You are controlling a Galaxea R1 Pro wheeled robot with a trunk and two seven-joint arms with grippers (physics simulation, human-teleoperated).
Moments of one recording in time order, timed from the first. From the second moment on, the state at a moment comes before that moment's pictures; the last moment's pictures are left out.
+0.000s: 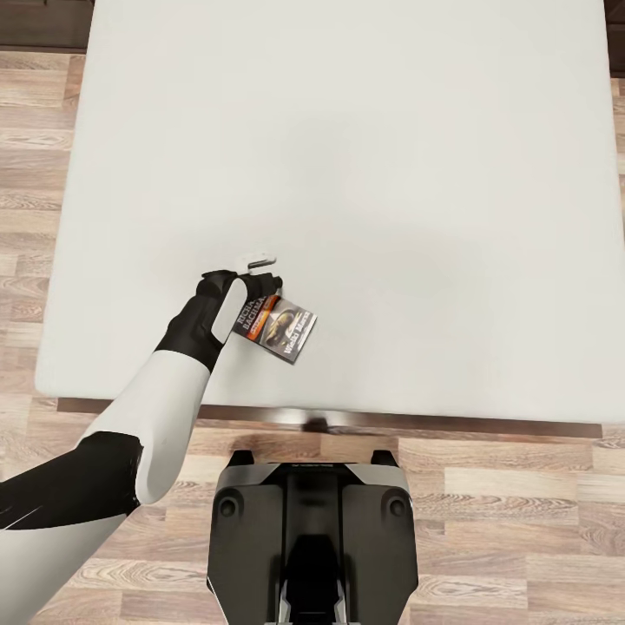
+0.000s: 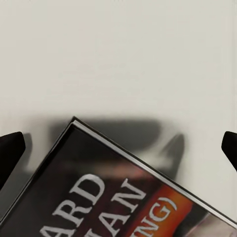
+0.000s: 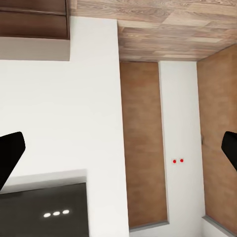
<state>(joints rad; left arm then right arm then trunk) -1.30 -0.17 -0.04 -0.76 0.27 0.64 0.22 -0.03 -0.05 -0.65 0.03 0.69 0.02 -0.17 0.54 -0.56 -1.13</state>
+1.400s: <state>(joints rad) -1.30 -0.17 -0.04 -0.76 0.27 0.64 0.22 -0.03 -0.05 -0.65 0.03 0.69 0.02 -0.17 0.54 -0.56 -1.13</state>
